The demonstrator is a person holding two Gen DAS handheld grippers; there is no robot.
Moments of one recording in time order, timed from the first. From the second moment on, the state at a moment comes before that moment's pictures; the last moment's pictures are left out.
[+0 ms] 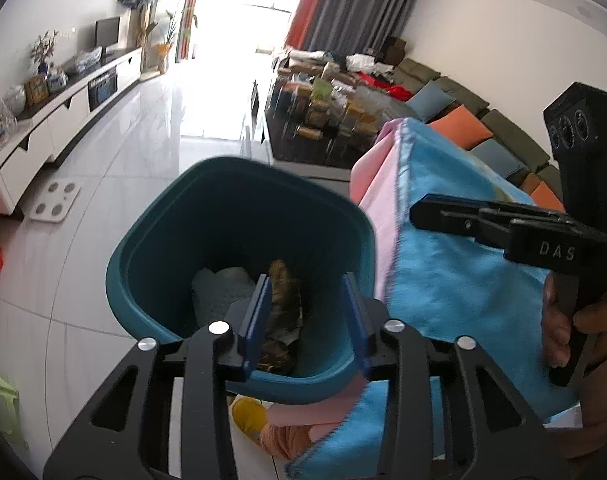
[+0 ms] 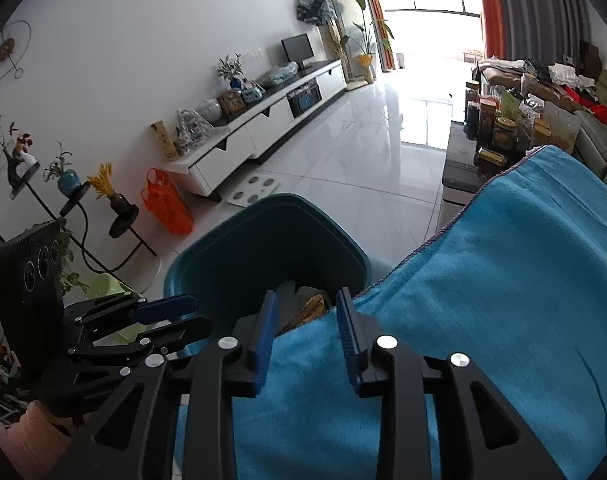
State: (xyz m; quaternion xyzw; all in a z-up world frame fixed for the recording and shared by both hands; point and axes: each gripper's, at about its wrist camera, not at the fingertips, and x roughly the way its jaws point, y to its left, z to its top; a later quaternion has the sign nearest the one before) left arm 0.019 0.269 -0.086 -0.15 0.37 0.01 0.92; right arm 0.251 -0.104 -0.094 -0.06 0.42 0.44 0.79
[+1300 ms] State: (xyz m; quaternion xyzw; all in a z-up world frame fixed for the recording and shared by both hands) left arm 0.080 -0.024 -0.064 -0.06 0.38 -0.30 0.88; right arm 0.202 -0.439 -0.069 0.08 0.35 0.20 0.91
